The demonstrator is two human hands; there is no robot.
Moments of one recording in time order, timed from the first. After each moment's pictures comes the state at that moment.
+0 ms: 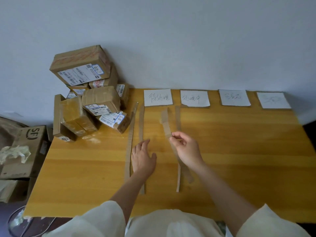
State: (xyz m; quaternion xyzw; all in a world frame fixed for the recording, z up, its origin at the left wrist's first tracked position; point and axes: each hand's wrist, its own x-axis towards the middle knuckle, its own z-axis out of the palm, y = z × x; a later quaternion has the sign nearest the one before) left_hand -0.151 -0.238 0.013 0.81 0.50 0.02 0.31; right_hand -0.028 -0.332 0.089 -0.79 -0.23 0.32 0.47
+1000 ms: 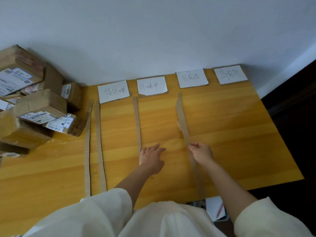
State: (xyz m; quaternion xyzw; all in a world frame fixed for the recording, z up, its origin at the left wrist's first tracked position) left_hand -0.033 -0.360 -0.008 0.91 0.22 -0.28 0.21; right_hand 0.093 -0.515 -0.001 -0.86 0.05 0.36 0.37
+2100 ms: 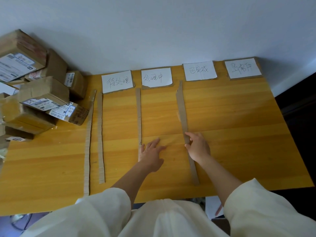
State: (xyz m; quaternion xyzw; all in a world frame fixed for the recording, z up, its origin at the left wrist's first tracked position) left_hand -0.037 -0.372 -0.013 0.90 0.25 -0.29 0.21; right_hand 0.108 -0.506 -0.036 -0.92 -0.20 0.30 0.18
